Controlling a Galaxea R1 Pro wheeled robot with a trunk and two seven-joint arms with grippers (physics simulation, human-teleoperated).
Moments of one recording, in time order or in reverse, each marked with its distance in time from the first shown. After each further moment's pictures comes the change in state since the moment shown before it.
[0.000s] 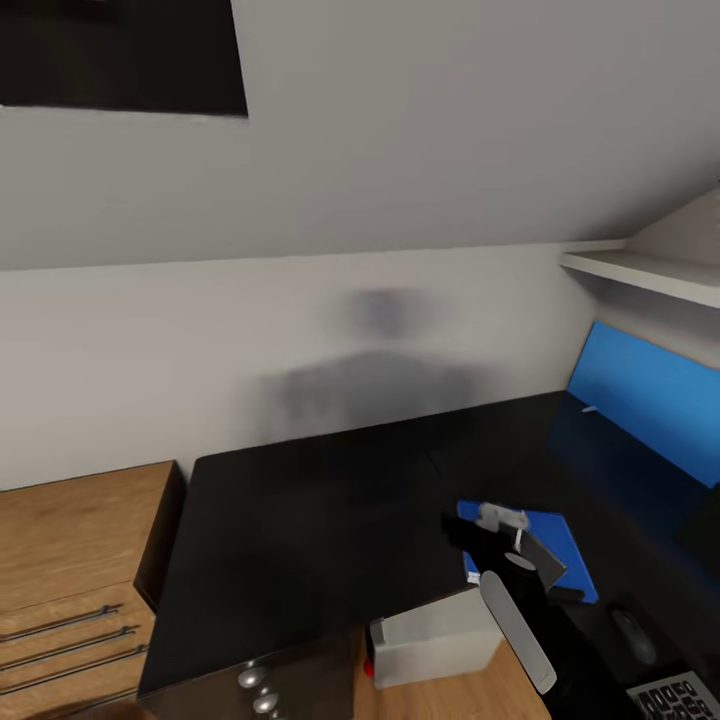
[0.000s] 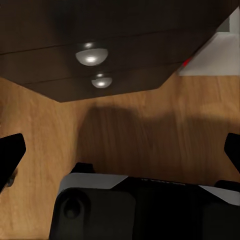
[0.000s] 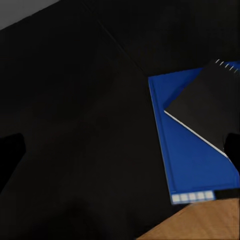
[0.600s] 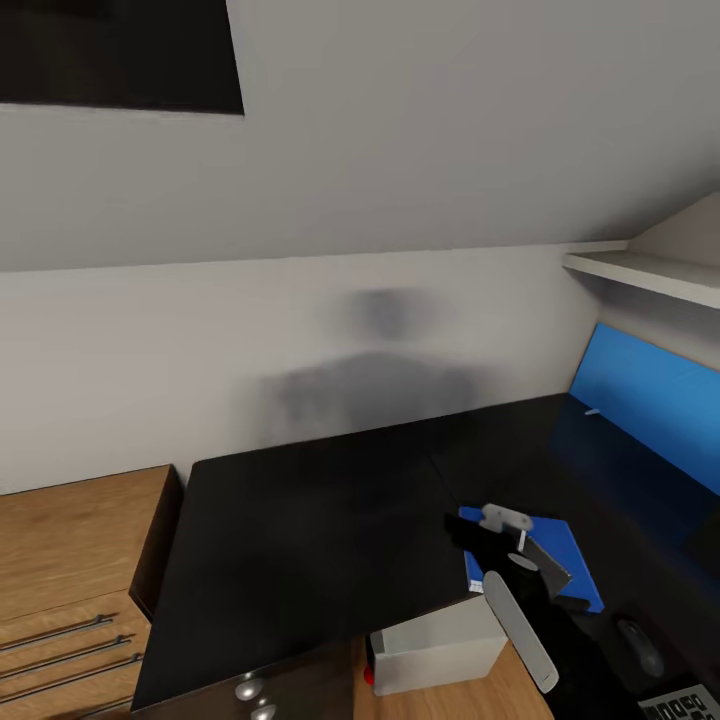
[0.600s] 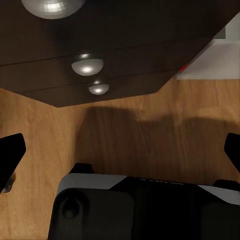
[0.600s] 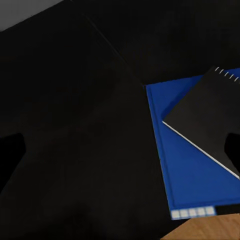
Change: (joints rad) left arm 0.000 -0.001 -0.006 -0.003 -0.002 0.000 0.000; right arm 0.000 -0.007 -0.005 0.007 -0.003 -0.006 -0.001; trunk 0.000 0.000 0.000
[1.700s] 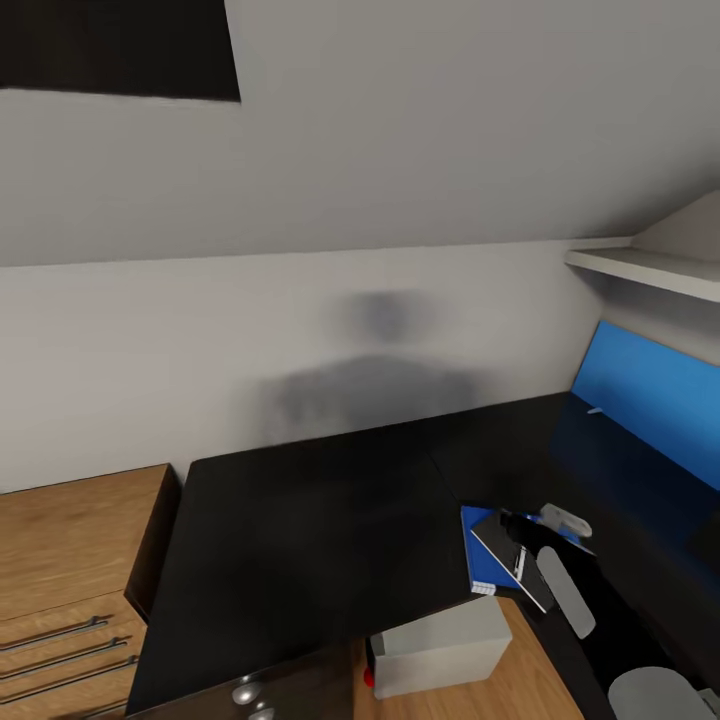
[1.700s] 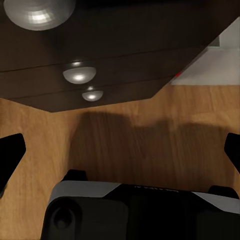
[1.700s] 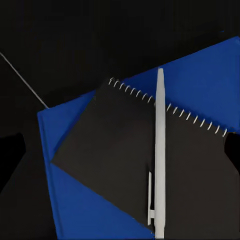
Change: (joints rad) left arm 0.000 0.000 0.001 -0.025 0.001 0.000 0.001; right arm -0.123 -0.085 -0.248 0.290 -0.007 -0.012 0.126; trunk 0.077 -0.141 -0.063
